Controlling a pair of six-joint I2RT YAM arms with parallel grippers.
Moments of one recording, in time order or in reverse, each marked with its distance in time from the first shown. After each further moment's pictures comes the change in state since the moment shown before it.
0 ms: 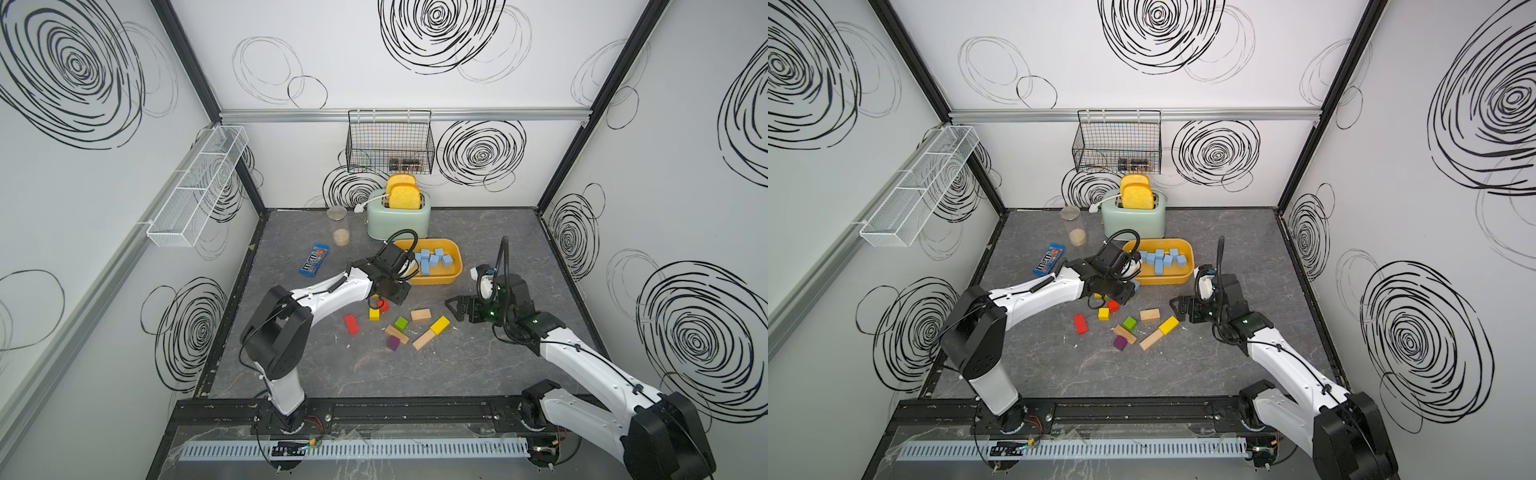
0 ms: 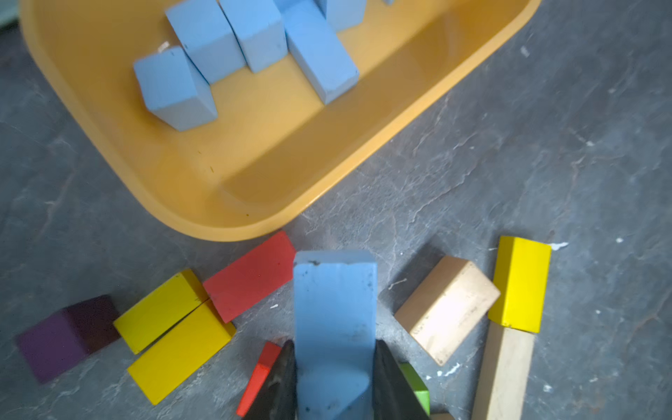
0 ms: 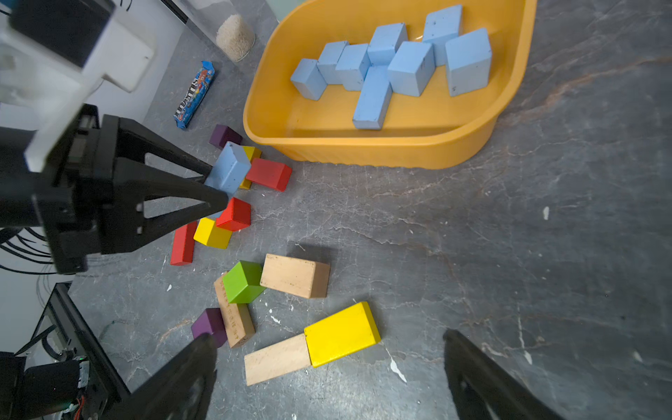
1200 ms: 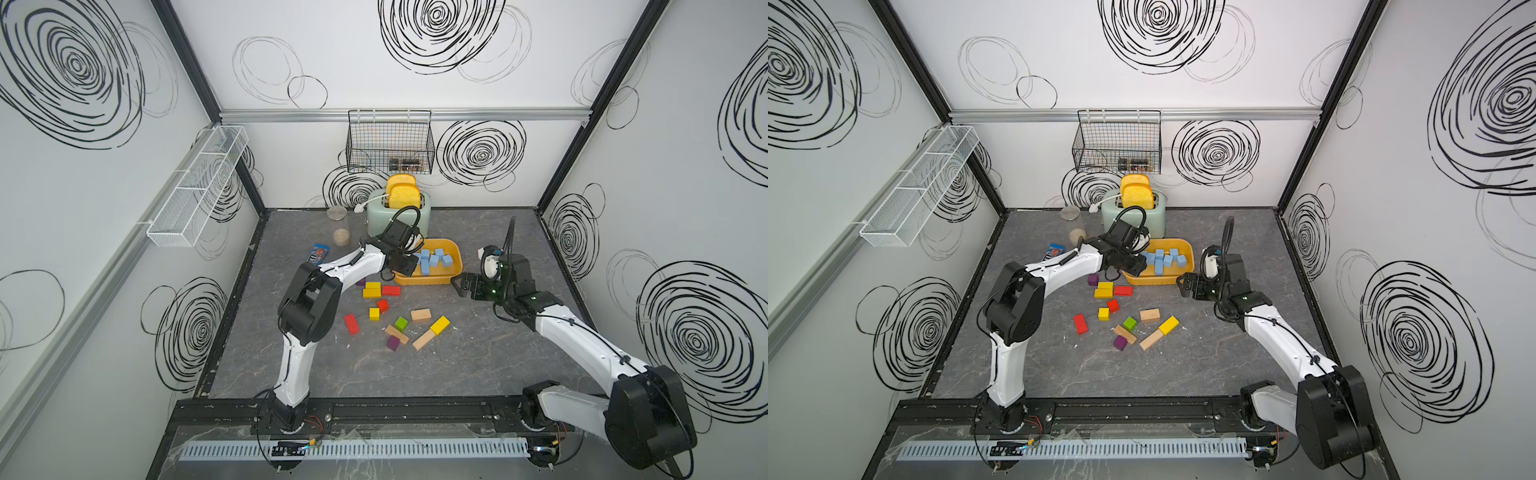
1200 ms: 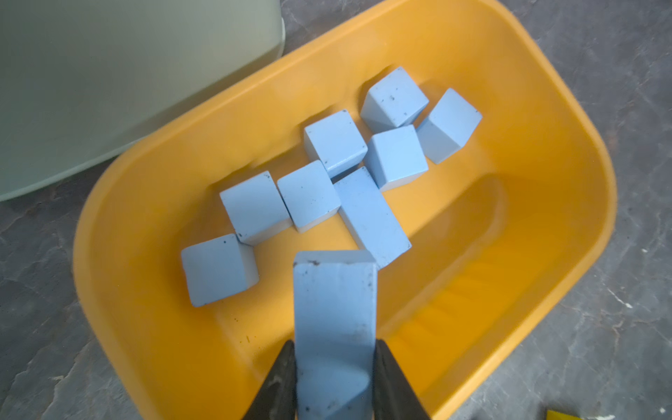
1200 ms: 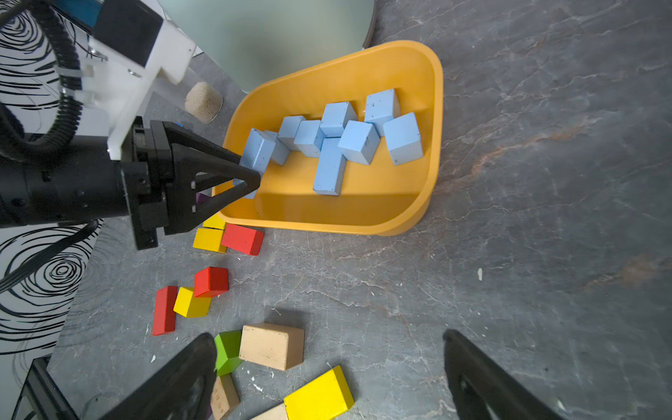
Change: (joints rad) left arm 0.090 0.372 0.380 0.044 0.053 0.005; right arm -0.104 0.171 0.154 0.005 0.027 0.011
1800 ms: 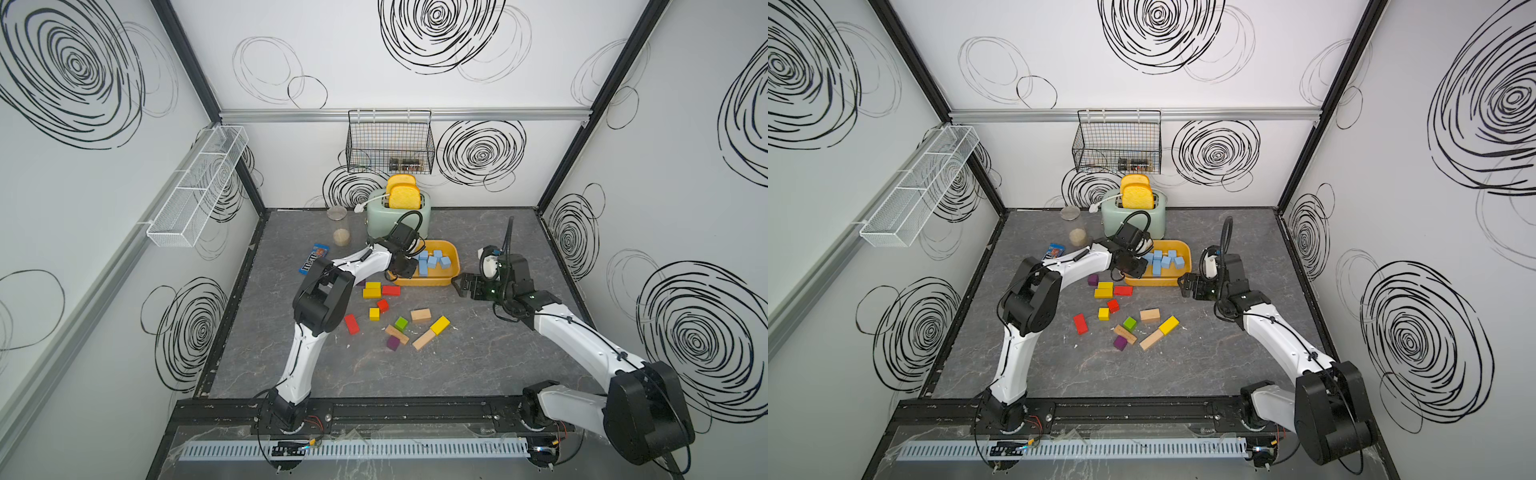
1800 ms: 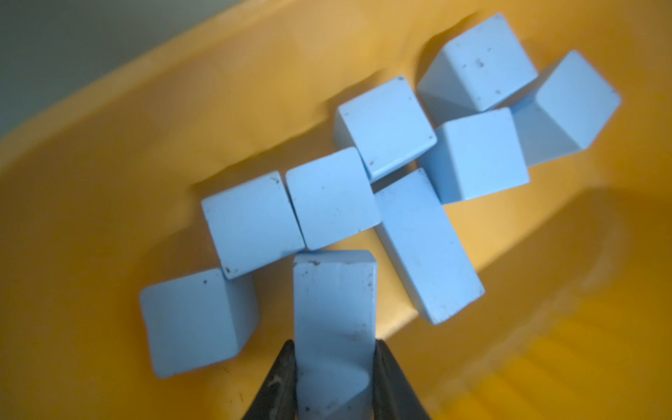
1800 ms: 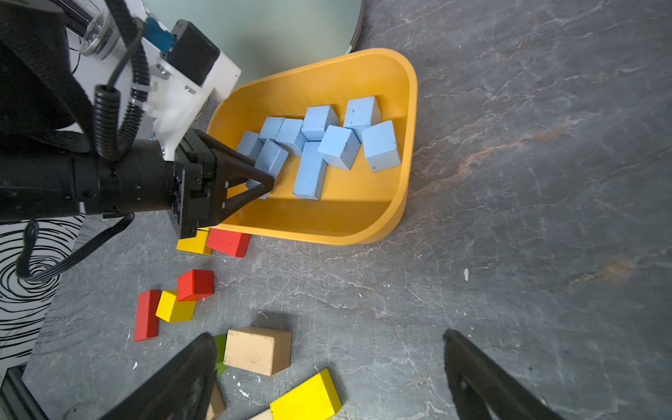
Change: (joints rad) left arm 0.006 0.140 0.097 -0.051 -0.069 -0.003; right arm 0.000 0.013 0.002 0.000 0.029 -0.015
